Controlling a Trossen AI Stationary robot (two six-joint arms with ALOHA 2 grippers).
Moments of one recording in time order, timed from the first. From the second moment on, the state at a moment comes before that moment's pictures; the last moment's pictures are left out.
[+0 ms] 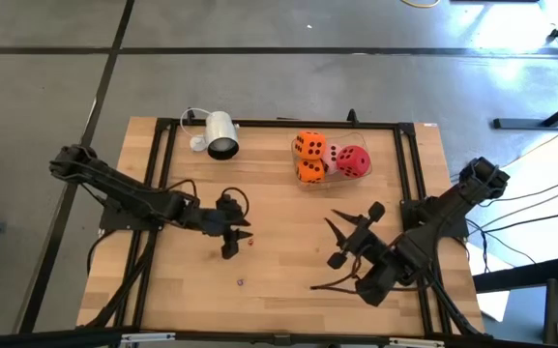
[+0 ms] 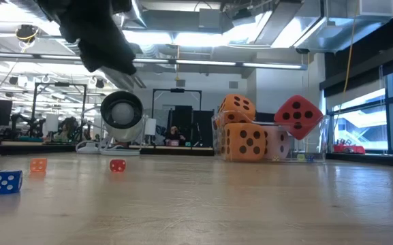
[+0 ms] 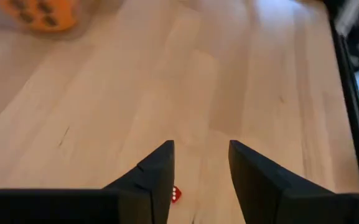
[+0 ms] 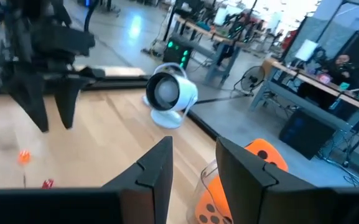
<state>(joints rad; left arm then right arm) -0.30 1.21 0.76 -0.18 -0.26 -0.55 0.76 1.53 1.23 -0.79 1.39 0.80</state>
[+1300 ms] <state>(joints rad) -0.26 1.57 0.90 -0.33 -0.12 -0.72 0.76 1.42 1.23 -0.89 1.44 0.86</state>
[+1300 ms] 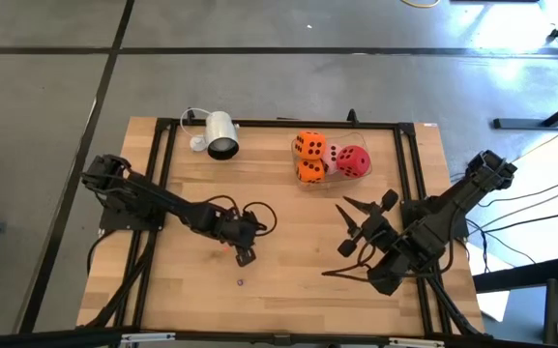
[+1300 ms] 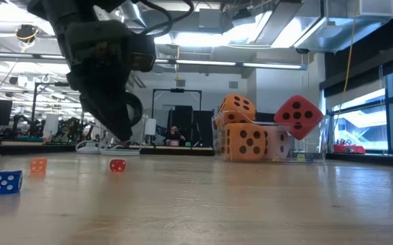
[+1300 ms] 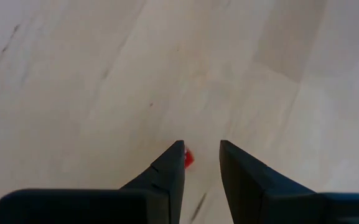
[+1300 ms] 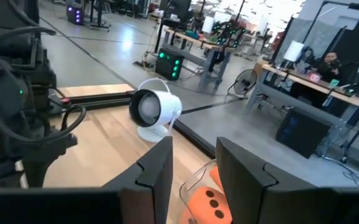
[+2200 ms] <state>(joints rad) -0.31 1.66 0.90 -0.31 -0.21 -0.63 0.76 1.42 1.23 -0.89 1.40 0.85</state>
